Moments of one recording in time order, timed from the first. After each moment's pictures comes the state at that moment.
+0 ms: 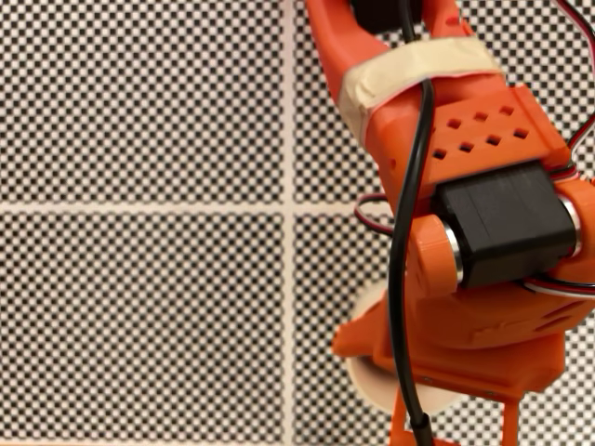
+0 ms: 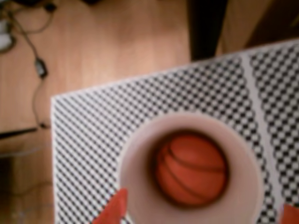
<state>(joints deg) -16.0 40.5 3.9 93.3 -63.4</state>
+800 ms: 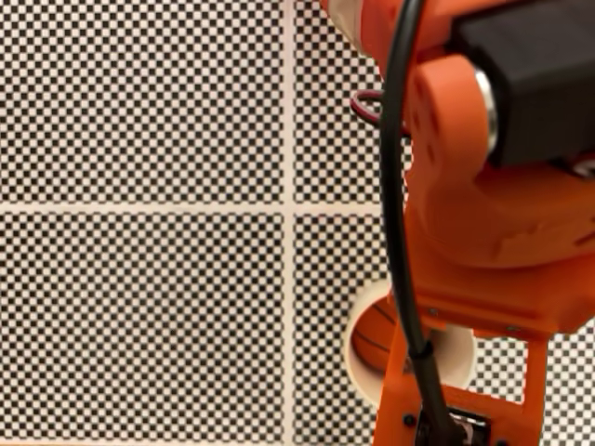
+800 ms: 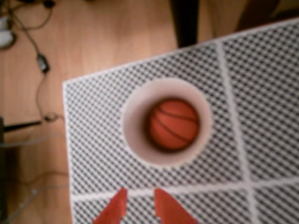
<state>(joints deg) -14.9 69.9 27.8 98.9 -63.7</state>
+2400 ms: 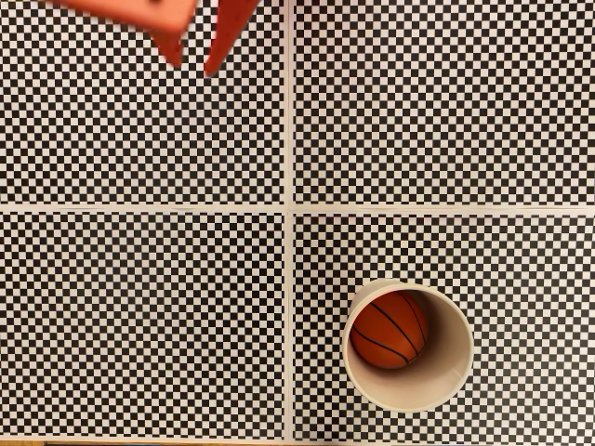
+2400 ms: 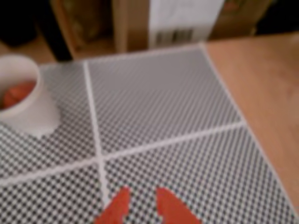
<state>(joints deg) 20.0 153.5 116.1 75.8 -99.5</state>
